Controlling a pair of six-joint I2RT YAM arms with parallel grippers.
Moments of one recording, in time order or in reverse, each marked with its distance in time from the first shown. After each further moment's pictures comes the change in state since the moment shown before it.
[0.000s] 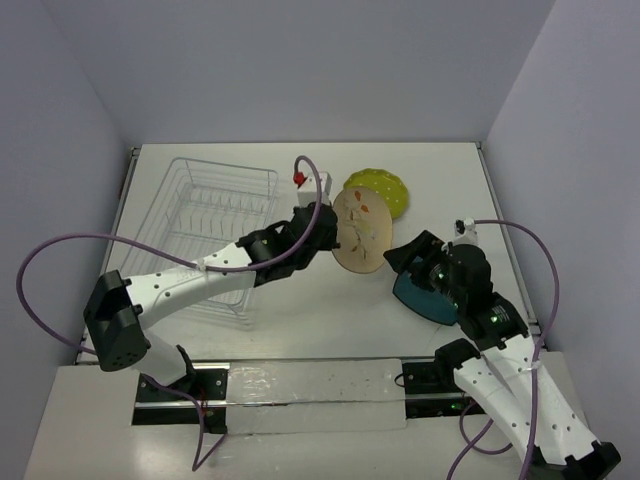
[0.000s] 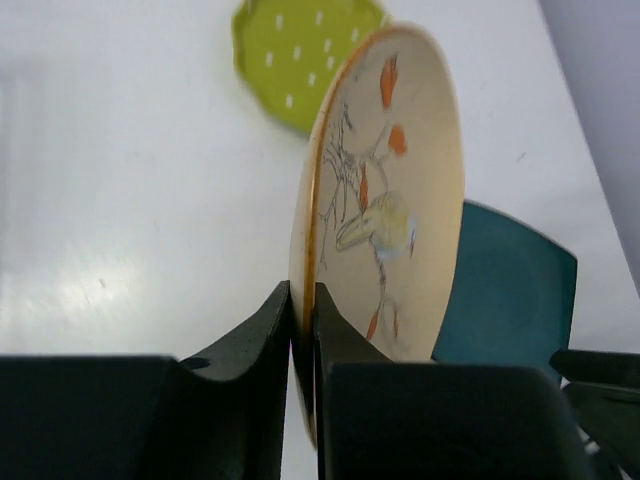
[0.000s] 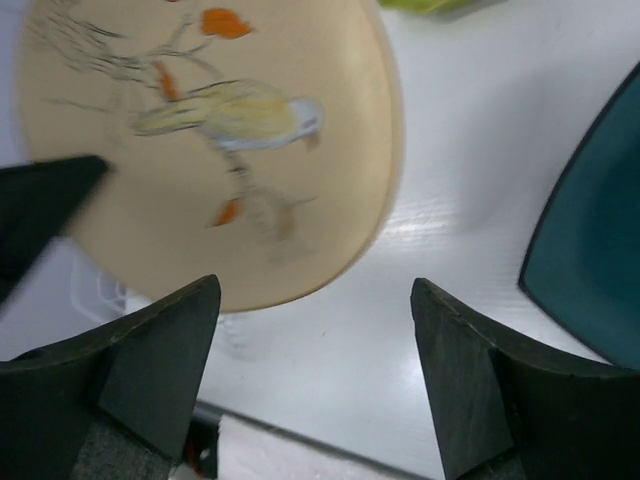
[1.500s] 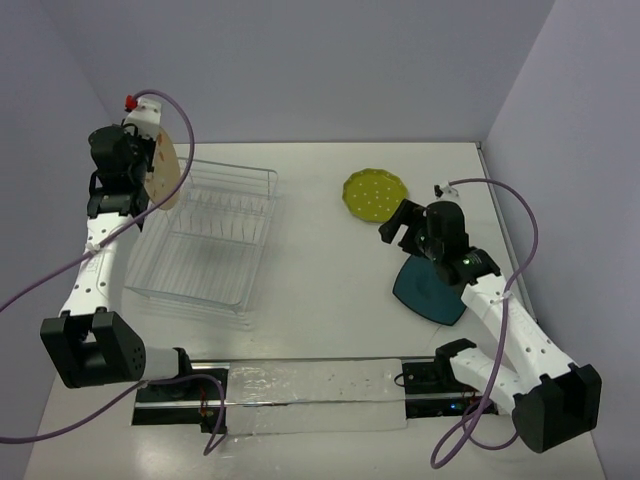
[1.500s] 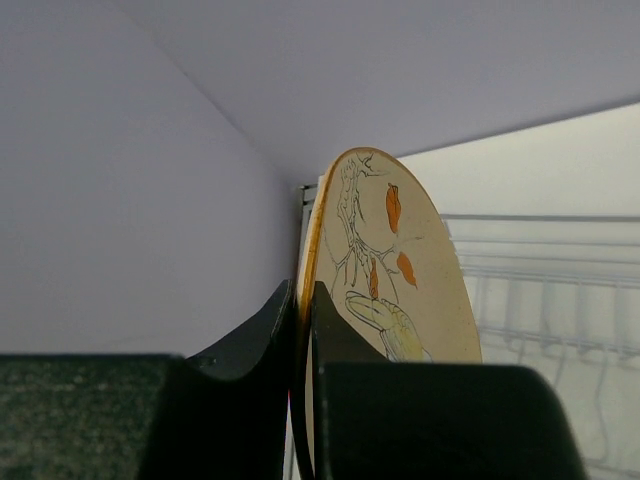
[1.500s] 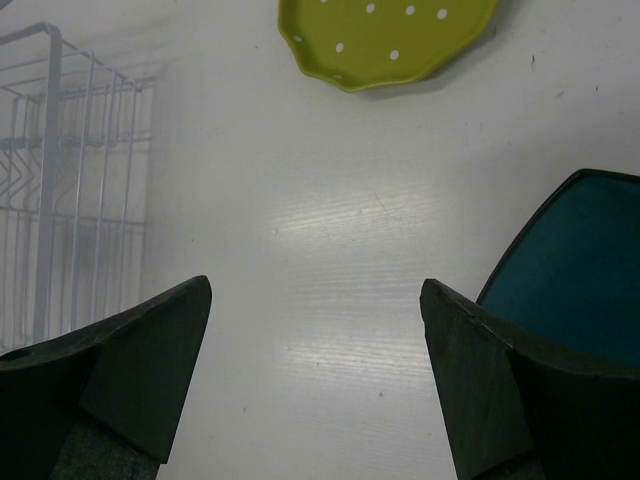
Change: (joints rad) left arm 1.116 -0.174 -0.028 0.213 0.469 1.093; right arm -0.071 0.414 0.143 0.147 0.061 -0.224
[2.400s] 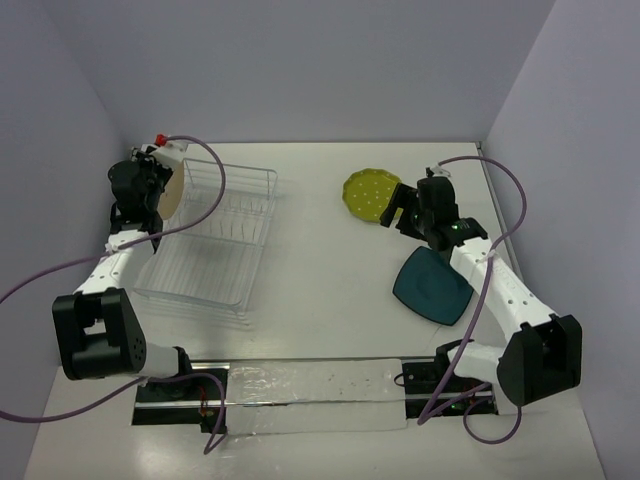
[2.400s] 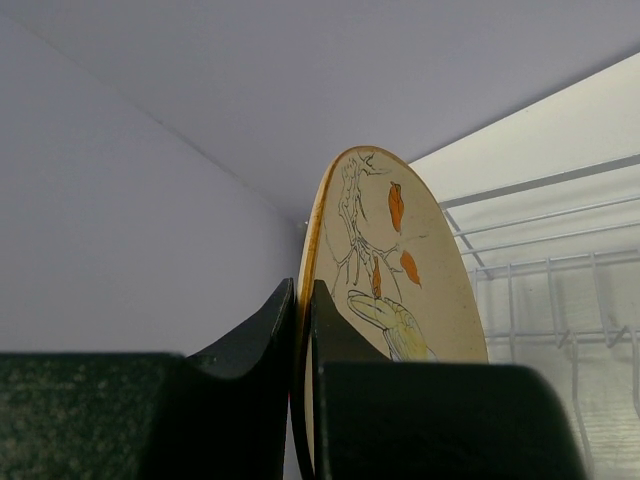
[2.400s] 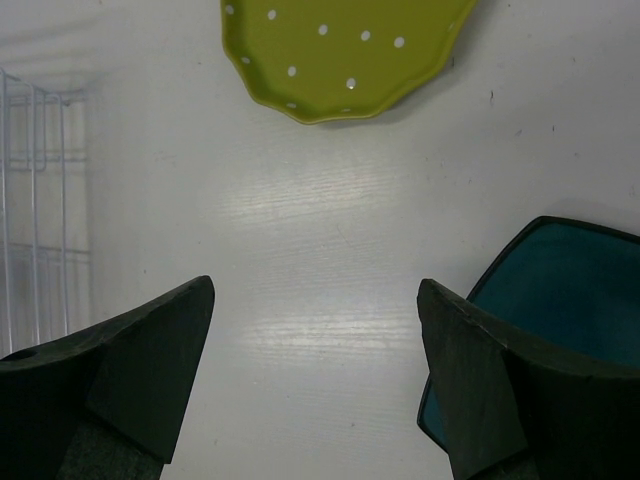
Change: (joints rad) left arm 0.041 0.043 -0.333 0.475 0.158 0.212; right arm -0.047 0.254 0.183 -0.047 0.014 -0.080
